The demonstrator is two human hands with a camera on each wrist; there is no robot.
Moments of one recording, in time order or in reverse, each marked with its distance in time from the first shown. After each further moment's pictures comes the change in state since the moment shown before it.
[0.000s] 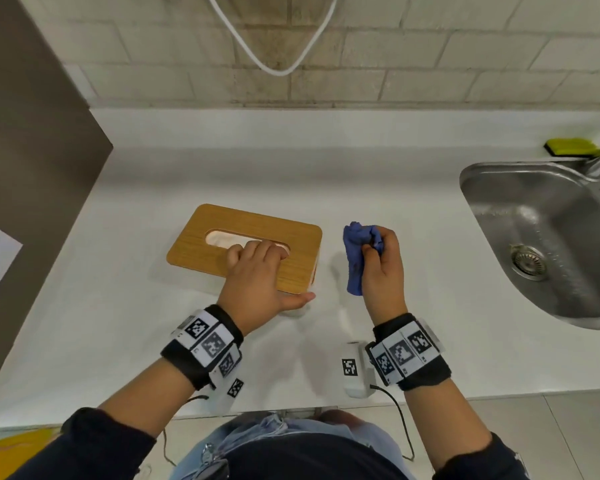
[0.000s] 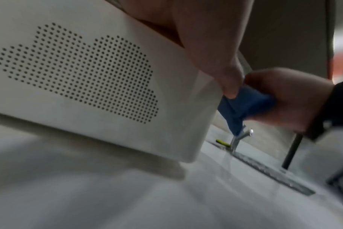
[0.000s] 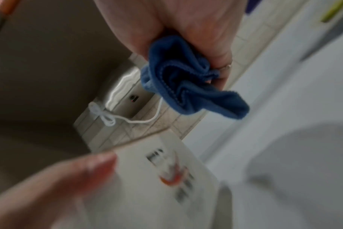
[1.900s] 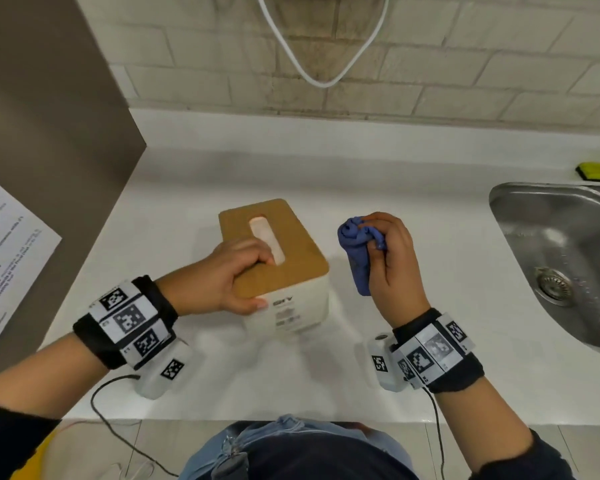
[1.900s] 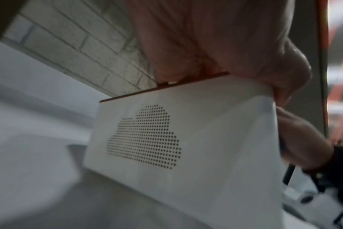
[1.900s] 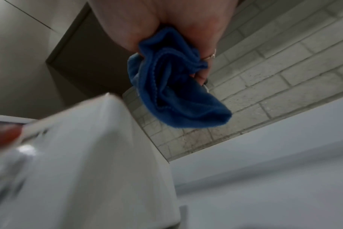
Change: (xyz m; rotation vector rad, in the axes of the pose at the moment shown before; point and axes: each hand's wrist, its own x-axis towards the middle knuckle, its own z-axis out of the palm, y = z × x) left_hand -0.008 -0.097 -0.066 -0.478 -0.327 0.273; right_hand 0.007 -0.033 0.026 -0.303 -0.247 -0.443
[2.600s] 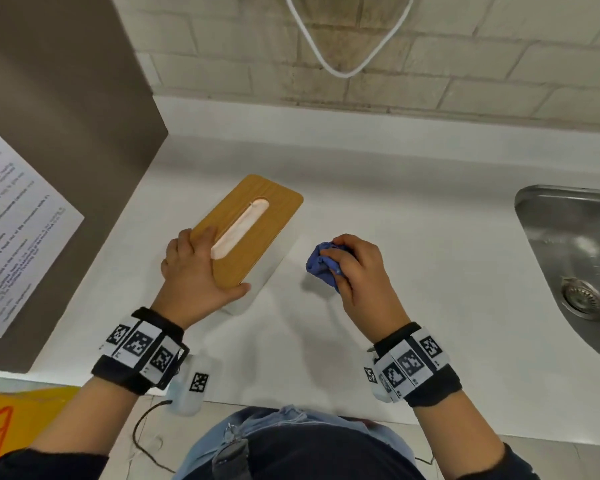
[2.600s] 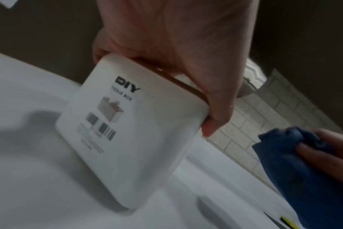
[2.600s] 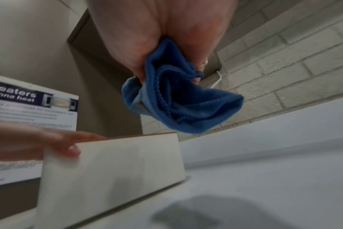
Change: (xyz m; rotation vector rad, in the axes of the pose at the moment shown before) left_hand -0.037 -0.020 0.036 0.269 0.433 -0.751; right_hand -0.023 0.009 0.031 -0.158 -0.299 -0.099
